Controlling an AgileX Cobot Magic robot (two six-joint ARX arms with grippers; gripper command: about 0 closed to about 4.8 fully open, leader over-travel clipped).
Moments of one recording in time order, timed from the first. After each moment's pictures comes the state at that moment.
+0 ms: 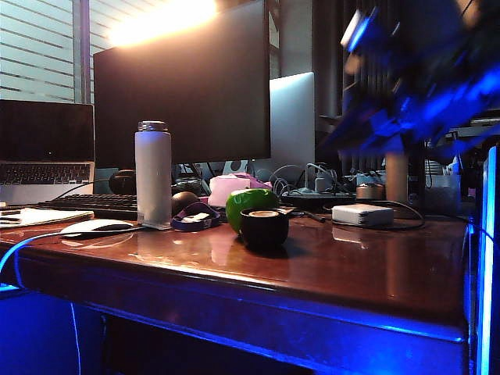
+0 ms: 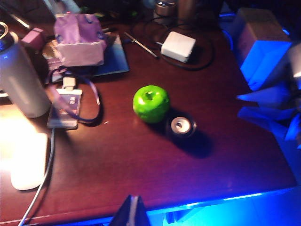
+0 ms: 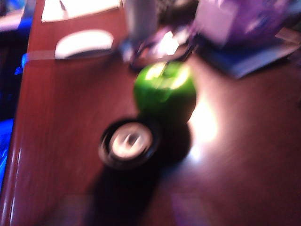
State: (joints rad) left arm -0.11 1.12 1.42 -0.89 0.53 0.30; right arm 0.39 1.37 0.55 0.51 -0.31 -0.06
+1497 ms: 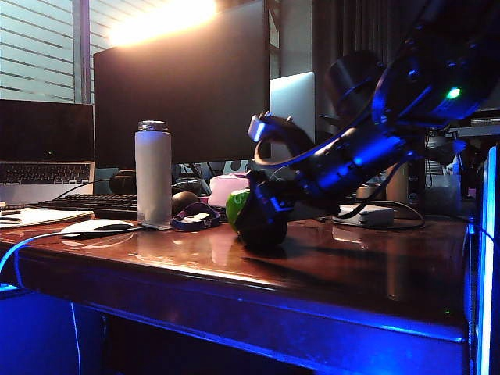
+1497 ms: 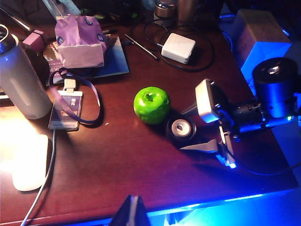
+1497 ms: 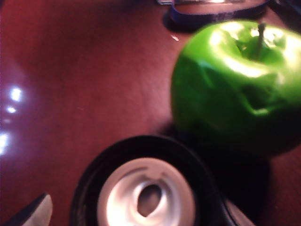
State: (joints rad) left arm -0.11 1.12 1.42 -0.88 0.53 0.30; right arm 0.49 1.86 0.93 0.41 -0.31 -0.20
